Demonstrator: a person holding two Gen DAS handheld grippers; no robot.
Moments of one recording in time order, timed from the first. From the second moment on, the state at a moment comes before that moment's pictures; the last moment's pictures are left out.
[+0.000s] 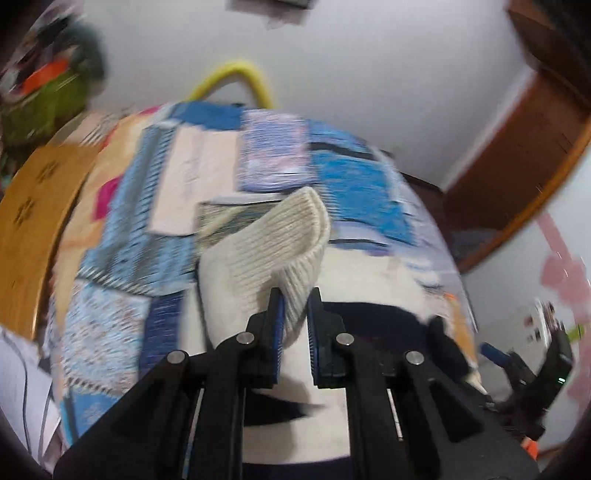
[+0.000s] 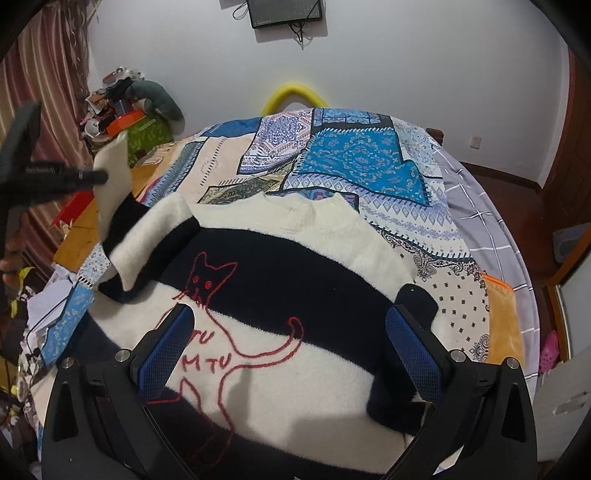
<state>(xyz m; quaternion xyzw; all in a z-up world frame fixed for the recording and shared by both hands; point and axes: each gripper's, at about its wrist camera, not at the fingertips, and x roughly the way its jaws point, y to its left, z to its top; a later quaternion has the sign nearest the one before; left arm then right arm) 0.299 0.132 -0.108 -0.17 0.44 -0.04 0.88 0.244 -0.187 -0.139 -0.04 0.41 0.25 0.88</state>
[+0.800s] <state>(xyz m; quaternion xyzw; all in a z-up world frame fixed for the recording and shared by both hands) 0.294 0.047 -0.115 -0.07 0.46 -0.05 0.88 0.247 -0.232 -0.149 0.04 0.44 0.24 0.86</state>
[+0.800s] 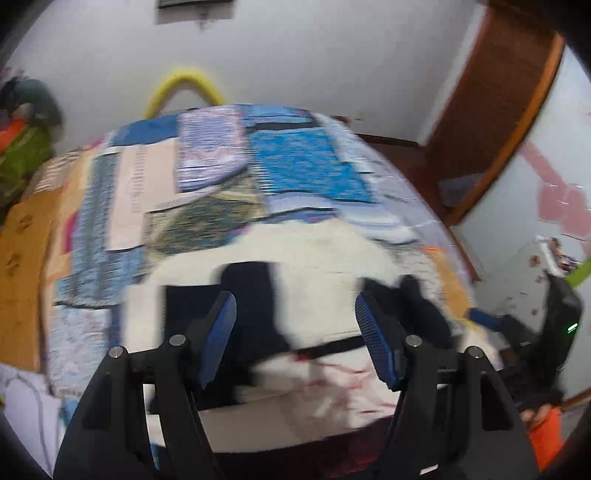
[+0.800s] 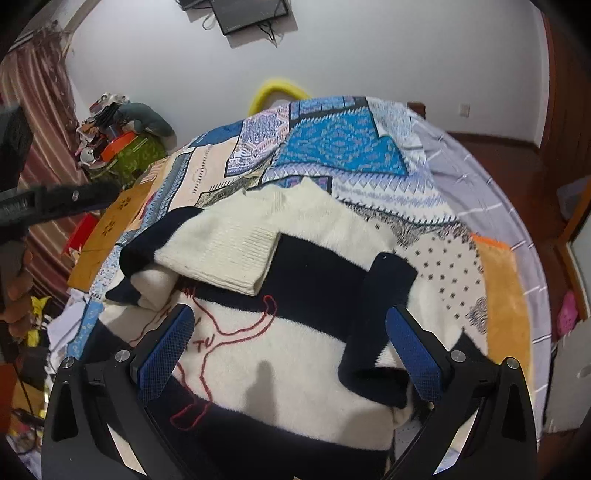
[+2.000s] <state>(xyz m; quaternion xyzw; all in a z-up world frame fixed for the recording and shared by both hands) 0.284 0.173 -0.258 -0.08 0.54 0.07 0.84 0.315 -0.150 -0.215 0.04 0.51 0.29 0.81</state>
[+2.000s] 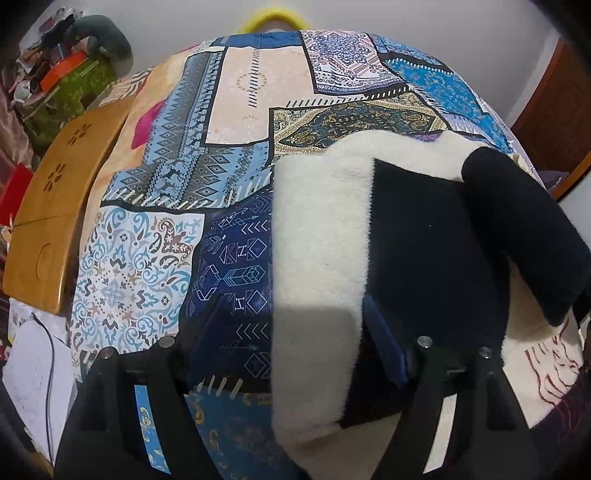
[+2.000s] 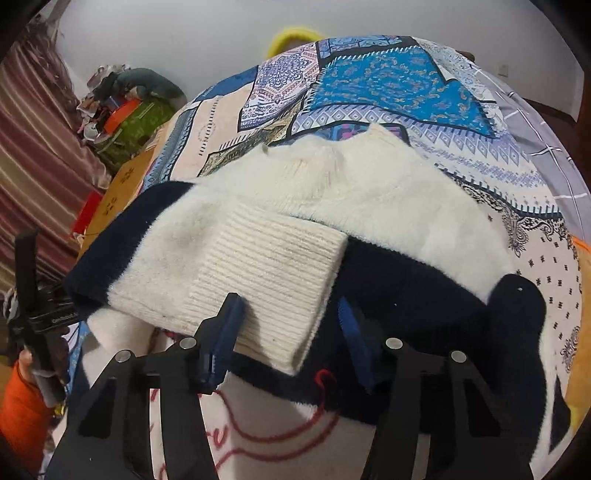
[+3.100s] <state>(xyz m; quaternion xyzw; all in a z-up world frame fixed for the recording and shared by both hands) 0.282 0.178 -0.263 -0.11 0.55 0.08 0.83 0.309 -0.266 -0.182 0.05 0.48 0.18 0.85</state>
